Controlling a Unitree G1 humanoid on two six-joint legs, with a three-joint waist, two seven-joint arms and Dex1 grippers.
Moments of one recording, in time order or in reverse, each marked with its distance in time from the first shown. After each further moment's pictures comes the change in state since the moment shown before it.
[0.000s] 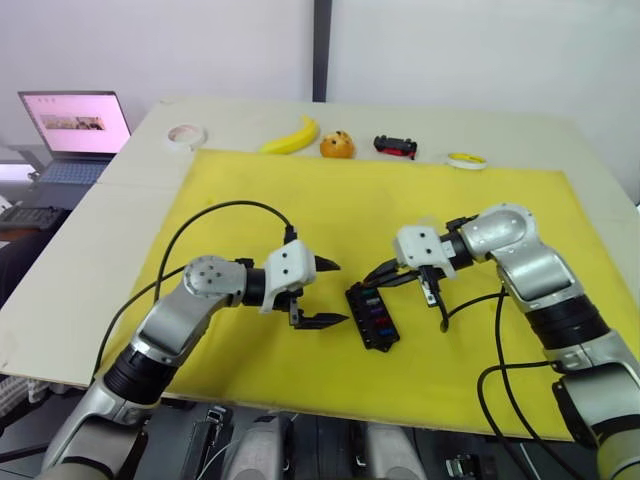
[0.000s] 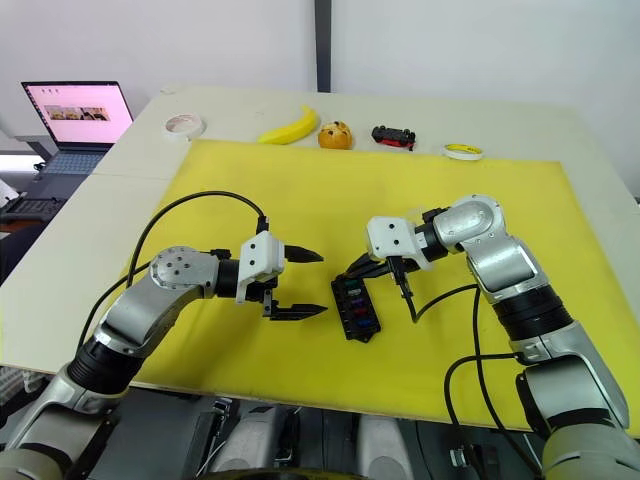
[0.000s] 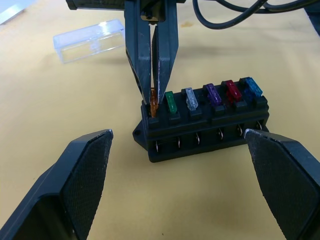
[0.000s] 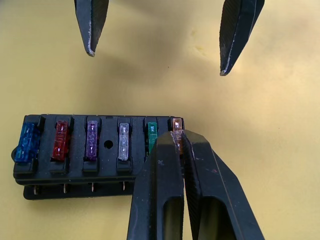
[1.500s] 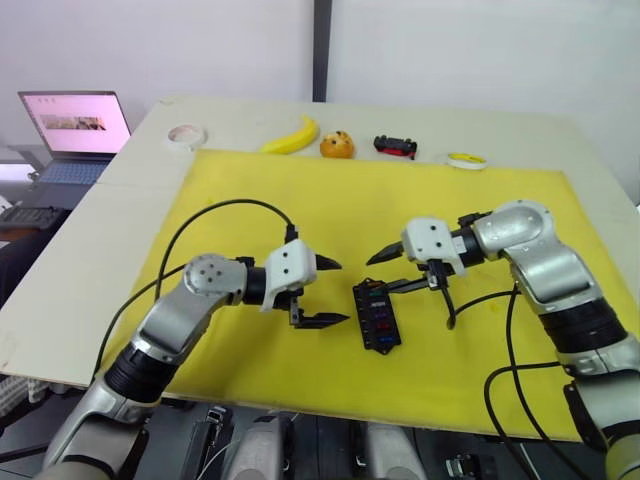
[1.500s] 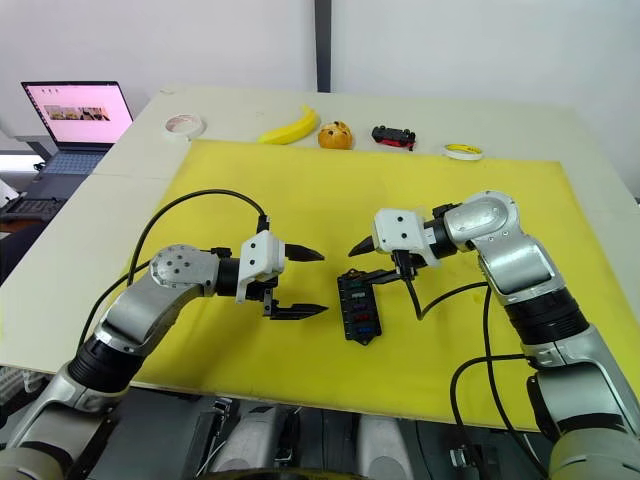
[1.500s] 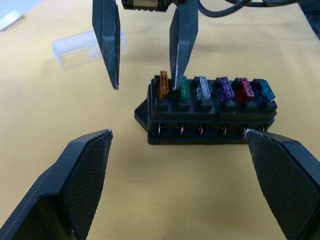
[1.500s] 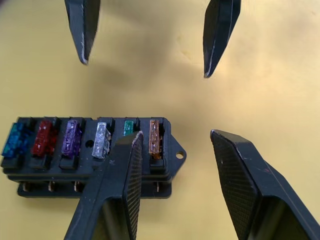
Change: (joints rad) left arm -0.018 -0.002 0.000 0.006 0.003 -0.012 -0.013; right arm 0.021 -0.043 -0.039 -0.091 0.033 0.087 -0.039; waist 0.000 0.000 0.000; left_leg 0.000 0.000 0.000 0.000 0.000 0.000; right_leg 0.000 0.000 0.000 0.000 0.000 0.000
